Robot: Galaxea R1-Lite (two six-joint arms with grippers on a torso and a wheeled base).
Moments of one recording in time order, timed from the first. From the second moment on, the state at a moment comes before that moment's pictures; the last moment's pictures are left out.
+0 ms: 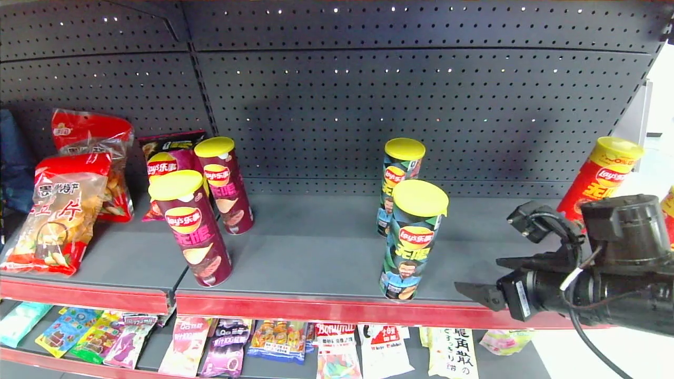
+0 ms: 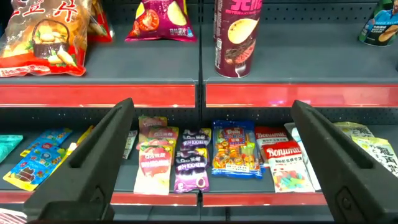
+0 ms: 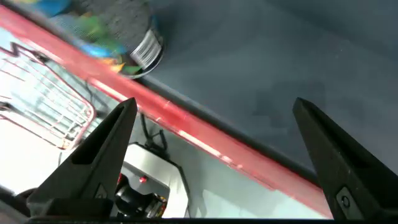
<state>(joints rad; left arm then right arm) 0.00 0.00 0.00 0.01 -0.05 0.00 0.38 1.50 -0.55 -0.30 0.07 -0.05</state>
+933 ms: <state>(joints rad) 0.00 0.00 0.00 0.01 -0.05 0.00 0.42 1.72 -0.66 -0.33 -0.02 -0.08</state>
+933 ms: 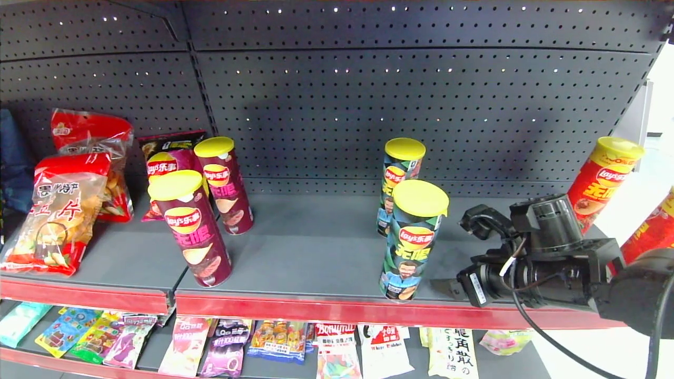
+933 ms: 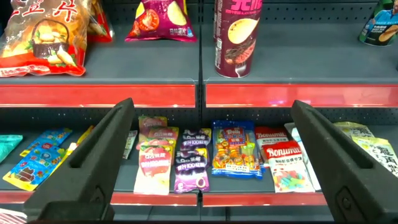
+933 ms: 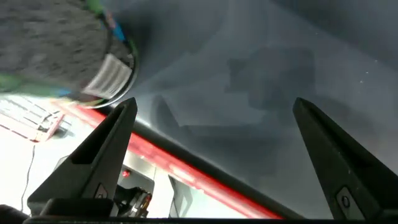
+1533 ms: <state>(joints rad) 0.00 0.00 0.00 0.01 -0.05 0.00 0.46 1.78 -0.69 -0.33 -0.04 -0.08</state>
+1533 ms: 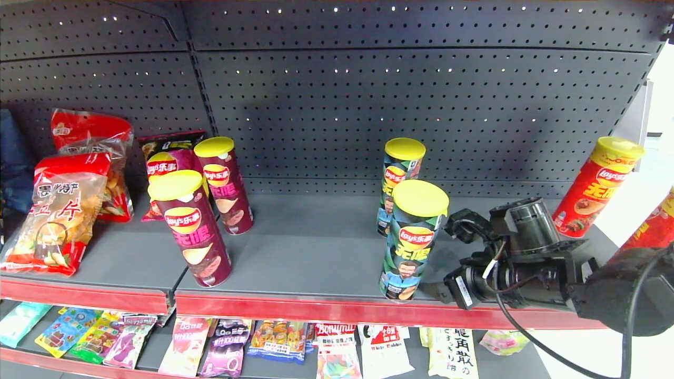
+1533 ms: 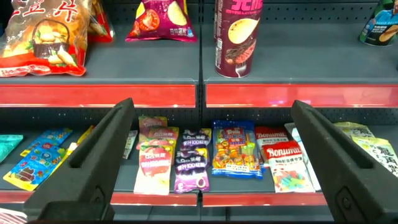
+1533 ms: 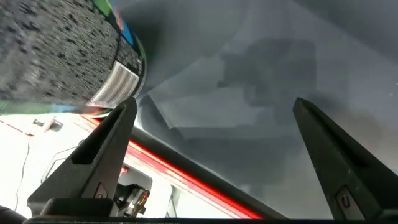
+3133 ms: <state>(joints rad) 0.00 0.00 0.00 0.01 -0.05 0.00 0.47 1.83 -0.75 -0.34 -0.07 -0.08</state>
